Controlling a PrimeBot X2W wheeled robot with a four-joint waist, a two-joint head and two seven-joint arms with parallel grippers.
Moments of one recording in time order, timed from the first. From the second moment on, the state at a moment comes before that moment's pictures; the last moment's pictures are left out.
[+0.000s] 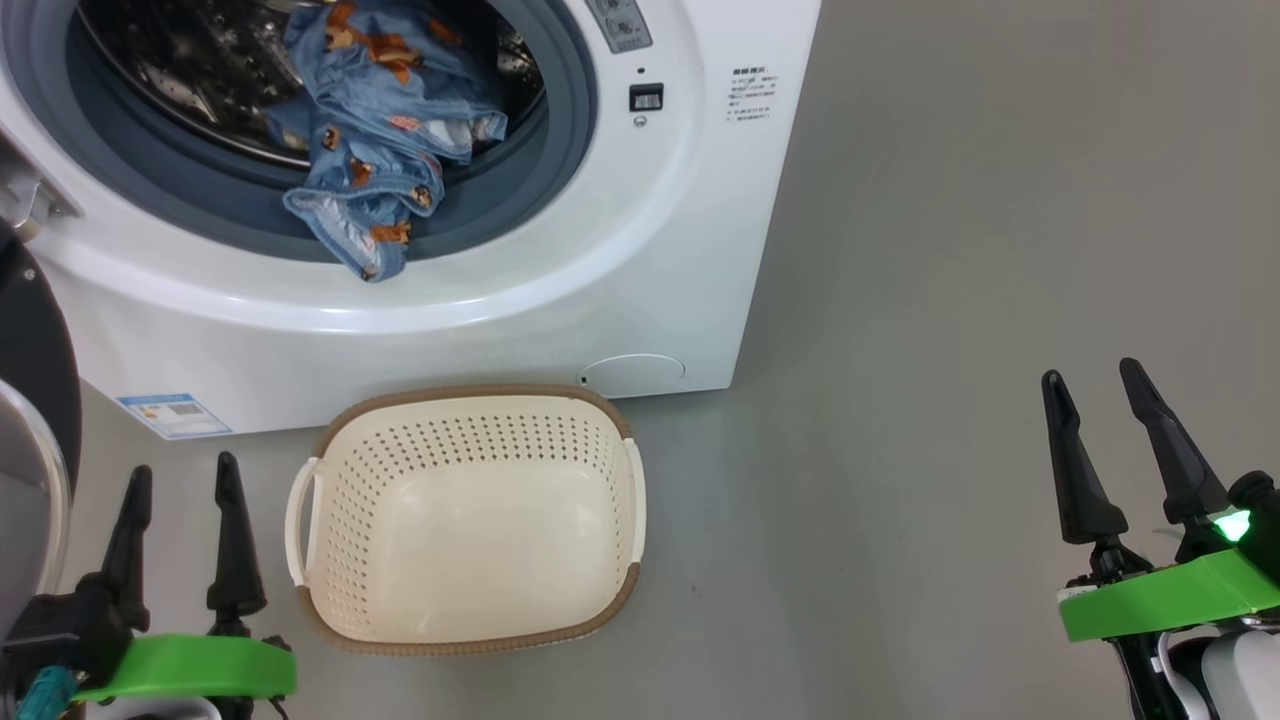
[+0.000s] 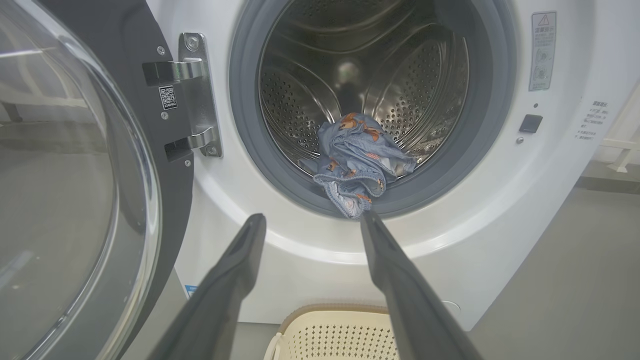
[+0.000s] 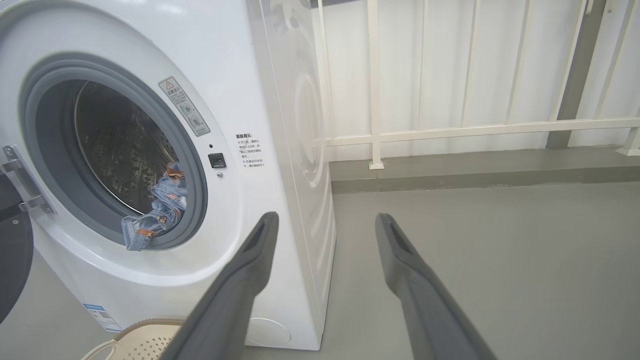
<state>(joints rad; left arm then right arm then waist) -0.18 0.09 0.14 0.28 -0.22 -0.13 -0.26 -0.09 -0.24 0.05 0.06 0.40 0.13 -0.26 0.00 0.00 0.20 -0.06</state>
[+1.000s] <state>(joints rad) -0.71 0.16 0.00 0.59 -0.22 -0.13 -0.26 -0.29 -0.20 0.05 0.02 0.40 0.13 -0.26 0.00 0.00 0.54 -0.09</state>
